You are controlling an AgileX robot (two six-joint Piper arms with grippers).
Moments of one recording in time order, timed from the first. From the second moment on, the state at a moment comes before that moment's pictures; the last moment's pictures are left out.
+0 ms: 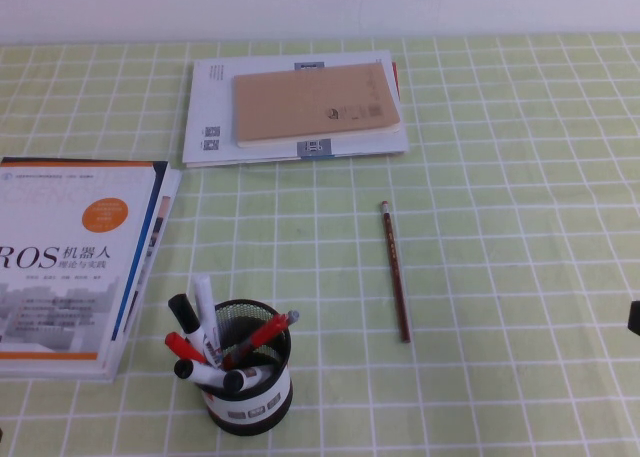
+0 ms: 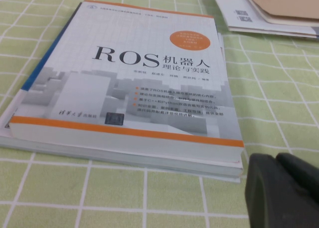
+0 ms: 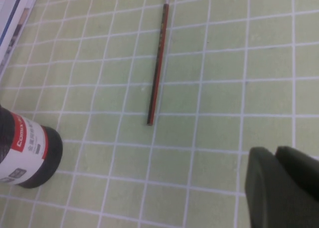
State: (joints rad) right arm 0.10 0.78 -0.52 0.65 0.63 -0.30; left arm -0.04 -0.01 0.03 -0.17 0.38 0.07
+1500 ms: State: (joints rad) right arm 1.21 1.41 -0.51 0.29 -0.64 -0.24; left arm -0.04 -0.01 0.03 -0.17 0.38 0.07
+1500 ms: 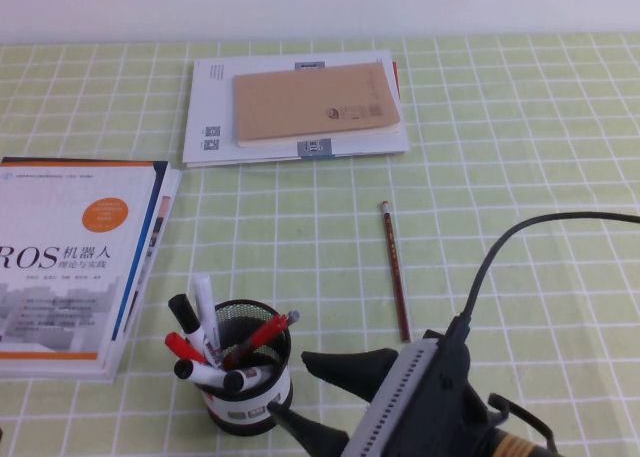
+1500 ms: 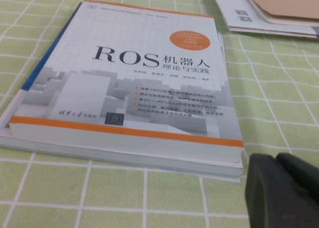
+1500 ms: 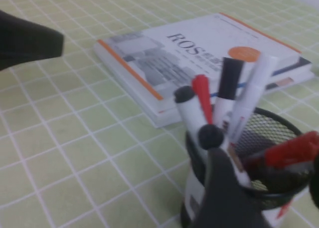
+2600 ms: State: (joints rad) right arm 1.21 1.70 -0.54 0.12 -1.04 -0.11; left arm -0.04 -0.01 0.03 -0.17 0.38 0.07
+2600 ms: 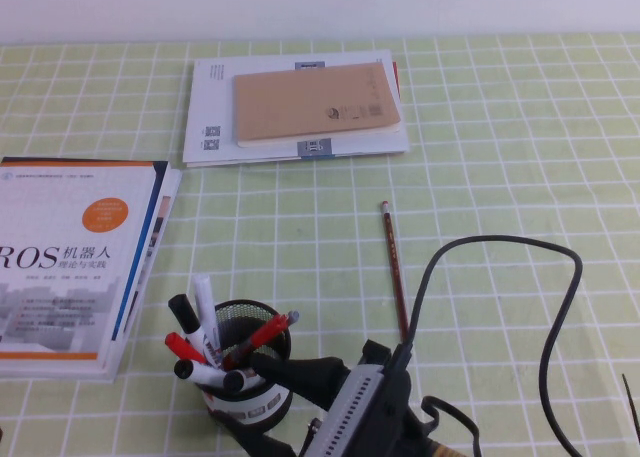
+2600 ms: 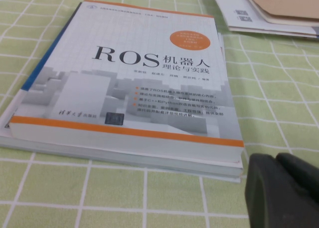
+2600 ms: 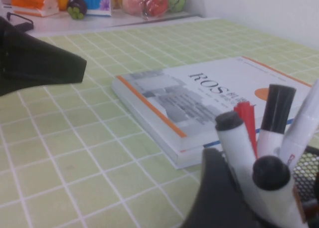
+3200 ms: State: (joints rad) right arm 1.21 1.74 -0.60 0.20 -0.98 -0.20; left arm -0.04 -0.01 0.03 -0.17 0.38 0.07
